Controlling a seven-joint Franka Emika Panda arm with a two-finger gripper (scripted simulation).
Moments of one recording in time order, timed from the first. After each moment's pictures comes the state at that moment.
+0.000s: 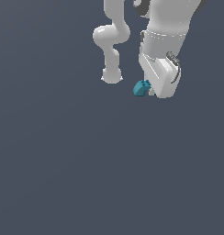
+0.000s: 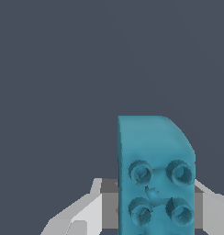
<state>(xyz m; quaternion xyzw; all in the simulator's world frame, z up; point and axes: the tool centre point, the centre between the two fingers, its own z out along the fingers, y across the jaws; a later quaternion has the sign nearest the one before) -0.020 0.122 0.359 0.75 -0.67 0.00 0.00</state>
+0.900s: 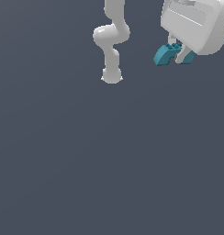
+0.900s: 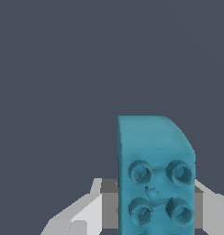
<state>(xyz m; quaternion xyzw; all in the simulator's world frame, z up) -0.022 0.165 0.463 0.75 -0.66 0.00 0.00</state>
